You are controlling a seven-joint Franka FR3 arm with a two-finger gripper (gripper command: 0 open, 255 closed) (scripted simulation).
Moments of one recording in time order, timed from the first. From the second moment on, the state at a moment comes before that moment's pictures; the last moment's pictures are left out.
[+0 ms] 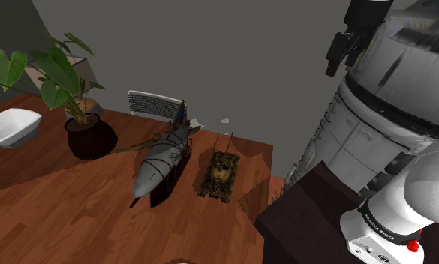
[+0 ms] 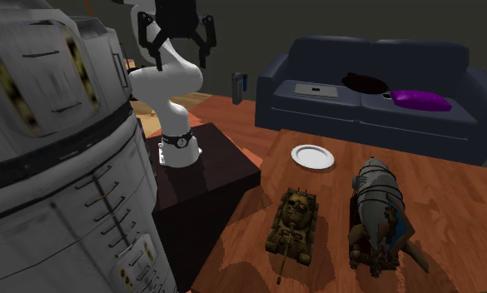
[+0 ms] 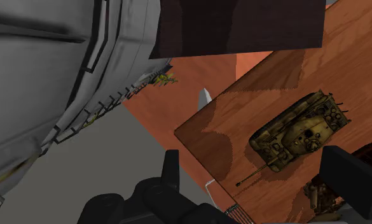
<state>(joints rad) -0.01 -0.78 -0.01 -2.32 -0.06 1.54 0.02</state>
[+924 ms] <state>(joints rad) -0.03 -0.59 0.16 -2.51 0.07 1.91 0.39</state>
